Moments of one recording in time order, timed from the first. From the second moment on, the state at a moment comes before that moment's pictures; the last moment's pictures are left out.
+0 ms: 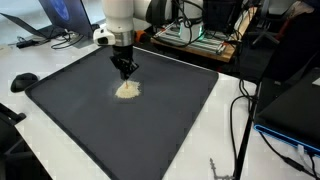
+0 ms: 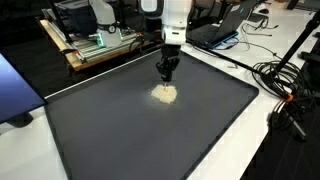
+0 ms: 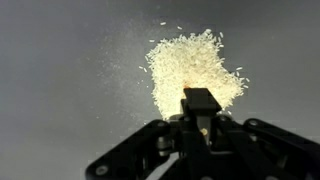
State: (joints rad) arm 0.04 0.42 -0.06 -2.08 -0.29 2.57 0.14
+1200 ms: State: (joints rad) arm 0.27 0.20 -0.04 -2.15 -0.73 2.29 0.64
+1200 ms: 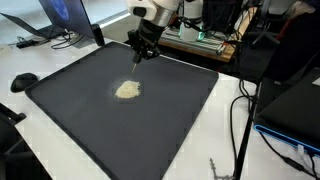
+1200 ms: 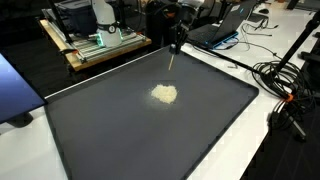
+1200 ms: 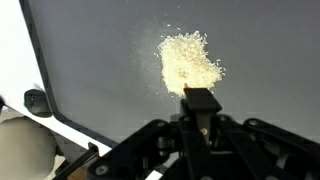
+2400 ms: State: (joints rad) arm 0.40 0.71 0.09 -1.66 -1.02 1.73 0.83
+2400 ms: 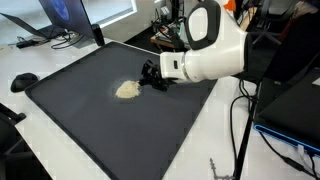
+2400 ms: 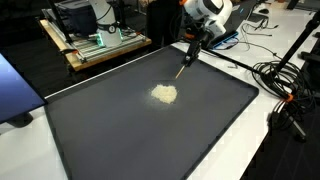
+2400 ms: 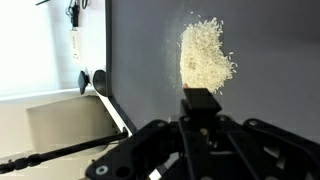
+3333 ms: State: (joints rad) arm 0.40 0.89 0.08 -1.43 -1.03 1.65 0.75
